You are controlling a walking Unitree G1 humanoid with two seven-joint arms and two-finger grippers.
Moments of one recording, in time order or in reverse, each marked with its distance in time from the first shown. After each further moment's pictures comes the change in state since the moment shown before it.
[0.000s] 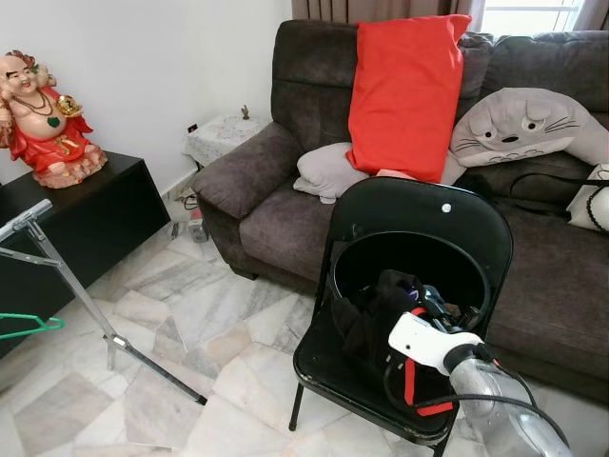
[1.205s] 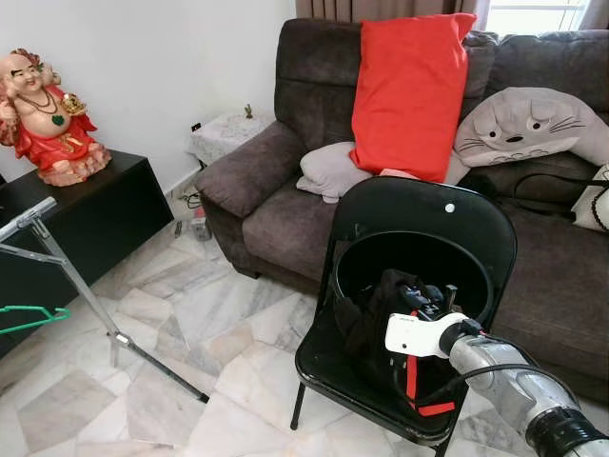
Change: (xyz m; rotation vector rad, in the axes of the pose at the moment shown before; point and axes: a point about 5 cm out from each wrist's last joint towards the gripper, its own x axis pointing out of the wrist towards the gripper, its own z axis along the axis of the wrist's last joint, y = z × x) left arm 0.000 0.003 -0.001 0.005 0.003 0.006; right arm 0.030 -0.005 -0.008 -0.260 -0.145 0.142
